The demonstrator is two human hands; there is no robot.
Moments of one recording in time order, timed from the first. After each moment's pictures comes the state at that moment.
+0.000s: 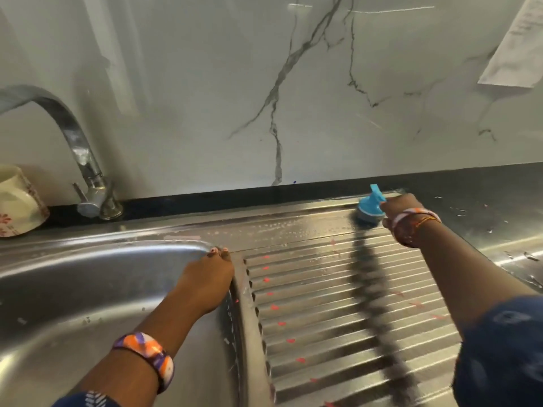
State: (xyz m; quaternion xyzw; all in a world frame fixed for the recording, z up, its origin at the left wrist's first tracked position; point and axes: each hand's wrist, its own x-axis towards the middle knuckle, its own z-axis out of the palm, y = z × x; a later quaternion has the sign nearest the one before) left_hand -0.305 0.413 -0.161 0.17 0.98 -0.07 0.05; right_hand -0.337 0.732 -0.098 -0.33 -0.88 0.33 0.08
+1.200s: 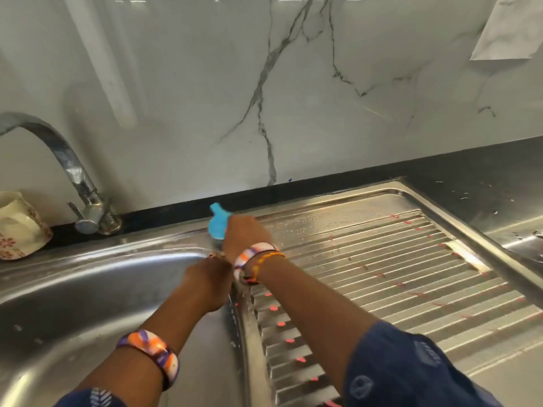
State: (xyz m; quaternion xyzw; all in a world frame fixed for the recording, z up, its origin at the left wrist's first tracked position) left_hand -0.307 0.425 -0.146 0.16 0.98 -0.09 0.09; right_hand -0.327 0.512 -0.120 0.04 -0.95 0.31 0.03
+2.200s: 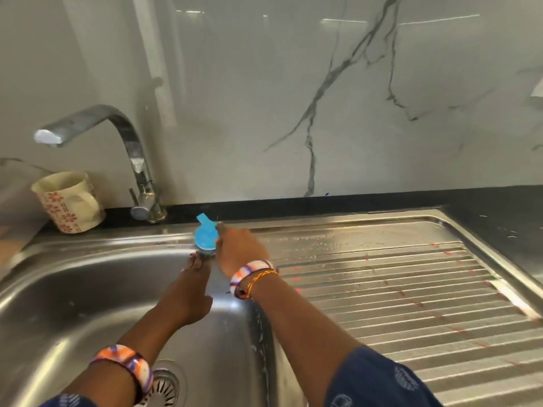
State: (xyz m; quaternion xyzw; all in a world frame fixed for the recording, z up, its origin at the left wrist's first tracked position) left_hand -0.312 0.331 -0.191 0.04 0.98 0.17 0.07; right_hand -0.323 0.447 -0.122 0.09 -0.96 0.25 0.01
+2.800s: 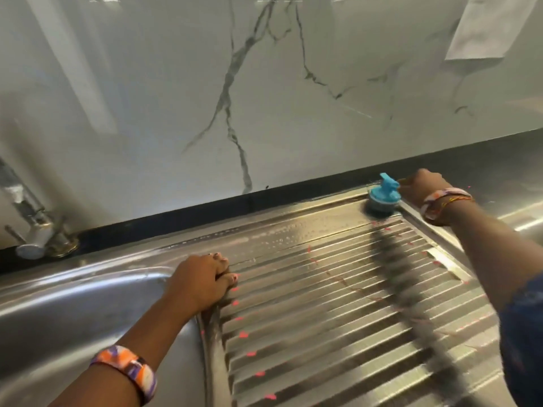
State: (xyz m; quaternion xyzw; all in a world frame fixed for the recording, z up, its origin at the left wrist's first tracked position) left_hand -0.351 0.448 -0.166 0.21 0.98 0.05 -0.01; right_hand -0.350 0.838 -0.094 -0.31 -0.93 0.18 0.05
